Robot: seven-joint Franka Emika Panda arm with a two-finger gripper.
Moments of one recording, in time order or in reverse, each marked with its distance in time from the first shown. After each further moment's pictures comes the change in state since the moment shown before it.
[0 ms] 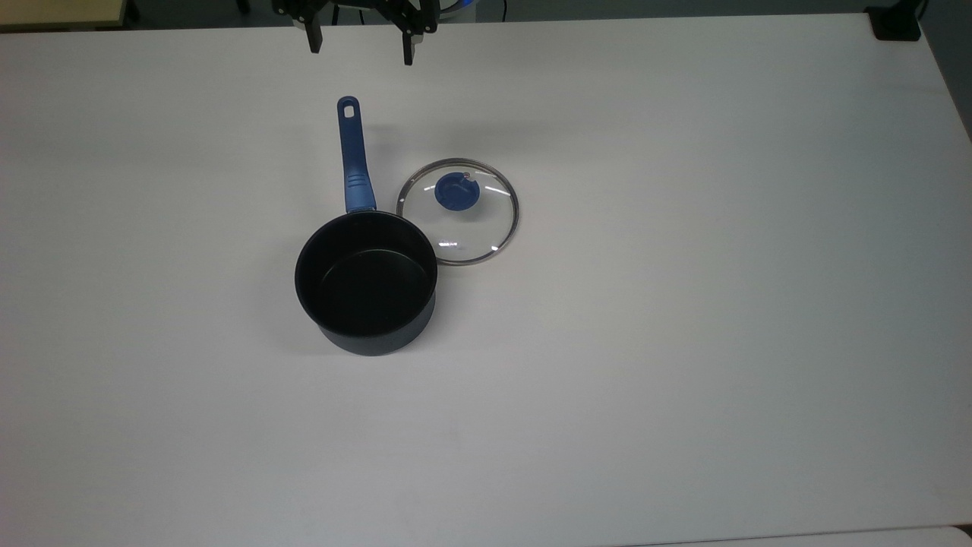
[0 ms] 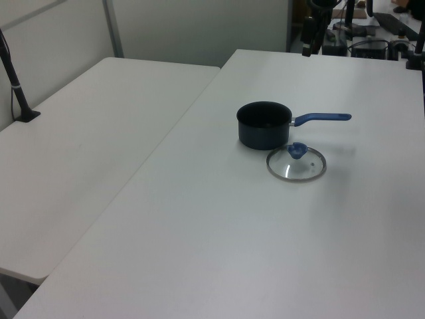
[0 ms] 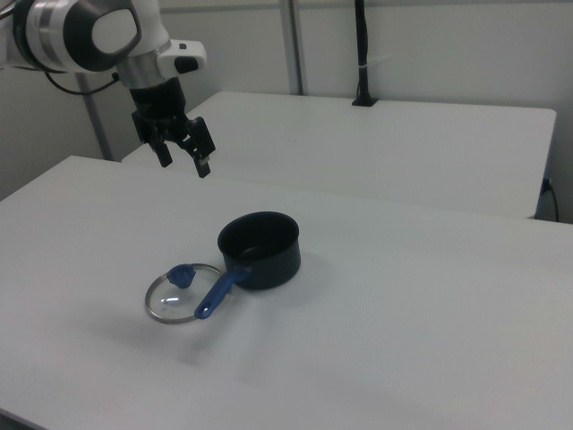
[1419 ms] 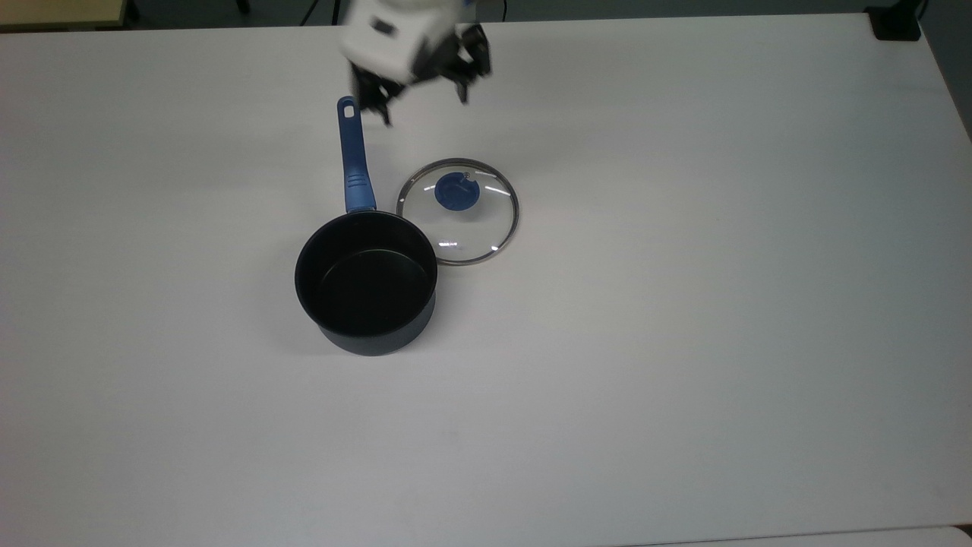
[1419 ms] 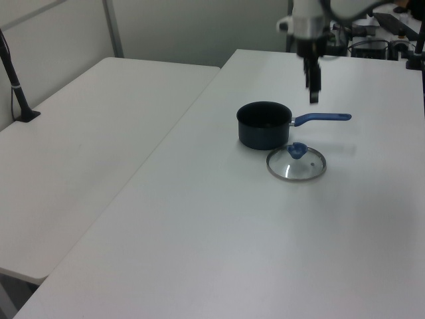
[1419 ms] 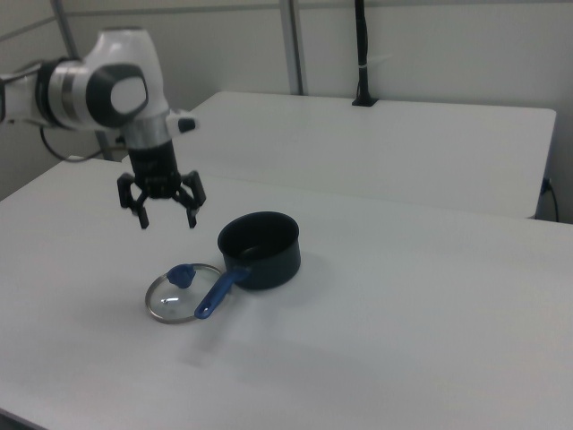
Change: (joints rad) arm 0.027 0.103 0.079 -0.131 -0.005 0.045 -0.380
